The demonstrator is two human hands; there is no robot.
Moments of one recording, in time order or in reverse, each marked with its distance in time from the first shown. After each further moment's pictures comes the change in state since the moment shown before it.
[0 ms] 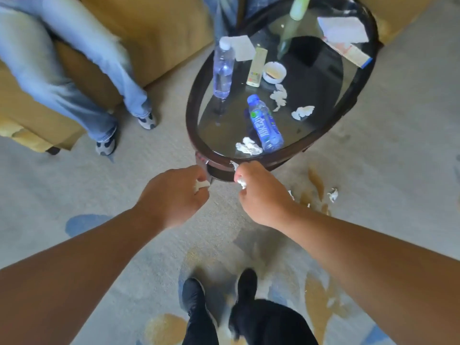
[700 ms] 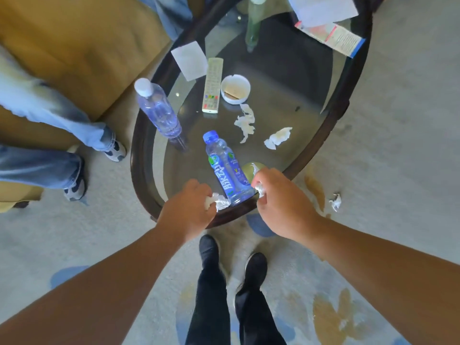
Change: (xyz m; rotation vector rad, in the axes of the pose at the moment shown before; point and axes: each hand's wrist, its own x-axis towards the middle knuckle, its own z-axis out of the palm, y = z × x) left_hand 0.249 0.065 0.075 0.056 -0.167 -0.034; right_hand 0.136 0.181 -0.082 0.145 0.034 0.191
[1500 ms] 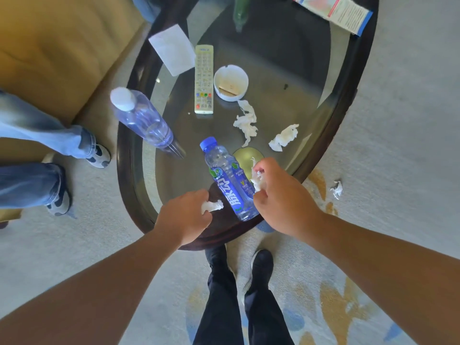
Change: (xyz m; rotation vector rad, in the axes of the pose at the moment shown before) left_hand 0.065 -0.042 0.004 0.095 -0.169 0.081; right_hand 0.061 -0.011 0.009 0.076 -0.017 0.135
